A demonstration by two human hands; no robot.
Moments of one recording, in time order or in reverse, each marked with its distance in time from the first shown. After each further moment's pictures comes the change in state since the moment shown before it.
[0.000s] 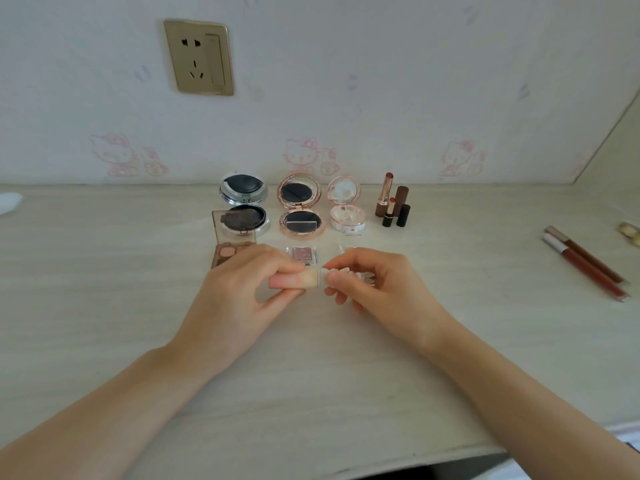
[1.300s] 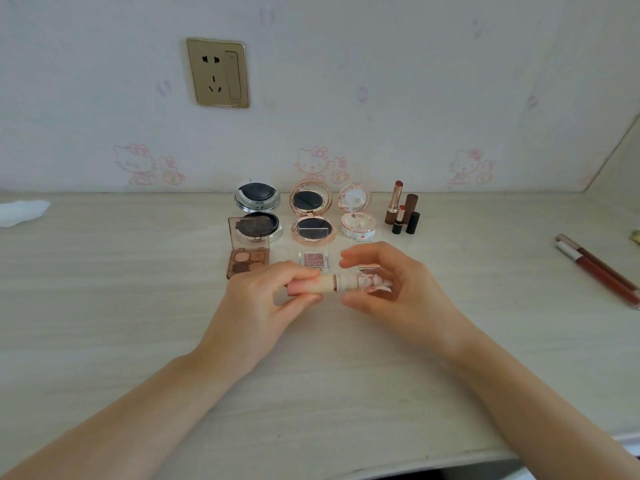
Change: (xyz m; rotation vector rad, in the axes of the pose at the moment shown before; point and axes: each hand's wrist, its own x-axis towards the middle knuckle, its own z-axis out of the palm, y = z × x) left_hand -0.001 0.011 0.001 -0.052 -0.041 -0.176; right_hand -0.004 0.000 -0.006 -0.021 0.025 -0.022
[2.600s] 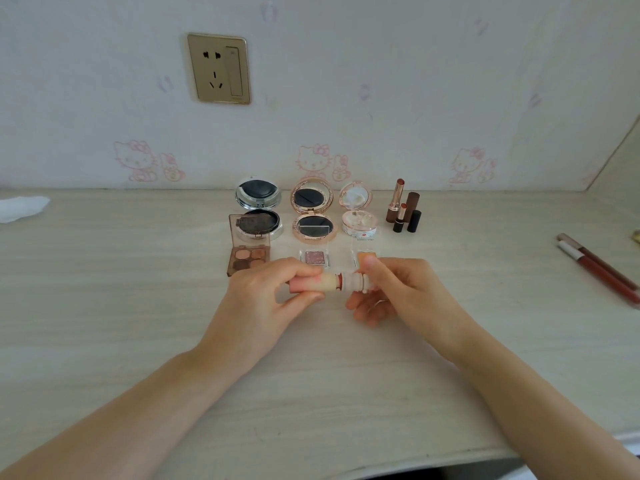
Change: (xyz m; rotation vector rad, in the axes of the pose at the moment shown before) left_hand 0.000 -0.002 0.001 -0.001 0.003 0.001; right_hand -0.001 -0.012 0.001 0.150 0.003 0.212
